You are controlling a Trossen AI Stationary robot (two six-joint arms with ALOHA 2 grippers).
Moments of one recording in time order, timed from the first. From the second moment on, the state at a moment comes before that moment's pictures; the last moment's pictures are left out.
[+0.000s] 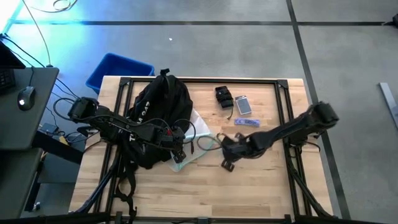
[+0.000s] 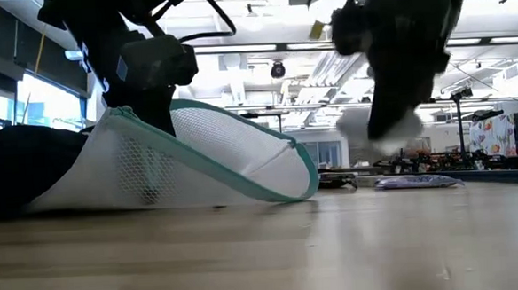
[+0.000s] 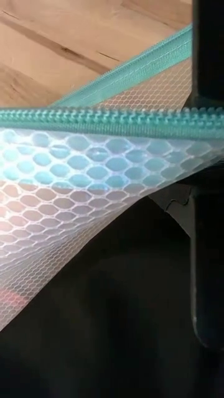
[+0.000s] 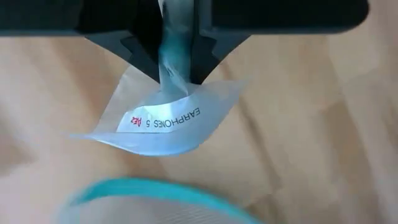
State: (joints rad) left arm -0.23 1.56 0.86 -0.37 -0.22 -0.77; right arm 0.32 1.60 1.02 -0.60 0.23 0.79
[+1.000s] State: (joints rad) left arm -0.23 1.56 0.86 -0.33 -0.22 -1.00; right arm -0.46 1.78 1.02 -0.07 -0.08 0.18
